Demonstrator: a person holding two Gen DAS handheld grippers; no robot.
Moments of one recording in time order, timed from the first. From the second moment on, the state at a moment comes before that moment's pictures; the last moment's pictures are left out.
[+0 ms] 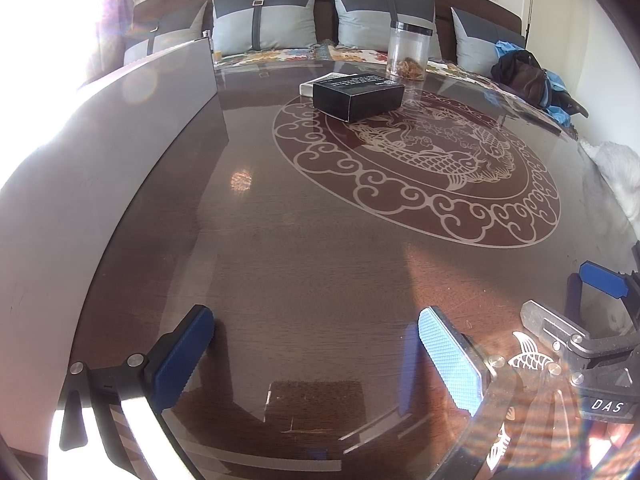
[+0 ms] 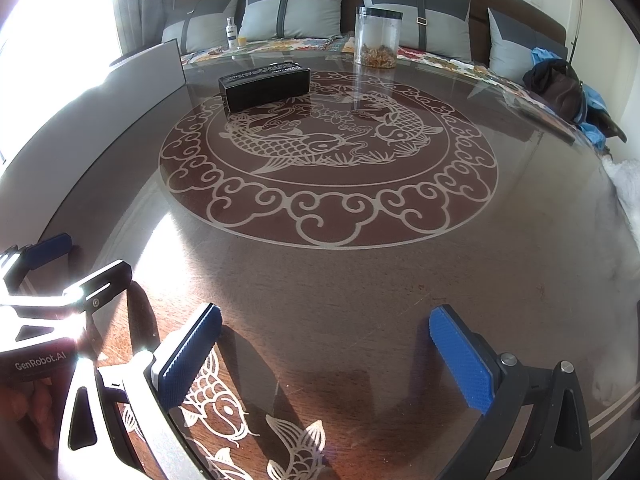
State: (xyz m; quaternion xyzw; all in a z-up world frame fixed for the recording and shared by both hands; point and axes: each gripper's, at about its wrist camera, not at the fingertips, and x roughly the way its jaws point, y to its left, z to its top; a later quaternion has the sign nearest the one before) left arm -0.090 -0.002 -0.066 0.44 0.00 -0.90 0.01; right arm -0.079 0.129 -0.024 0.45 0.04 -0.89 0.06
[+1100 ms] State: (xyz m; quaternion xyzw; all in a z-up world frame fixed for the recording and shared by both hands) left arm -0.090 0.000 -0.065 0.44 0.00 -0.90 0.00; right arm -0.078 0.129 -0.025 0.45 0.04 -0.89 0.06
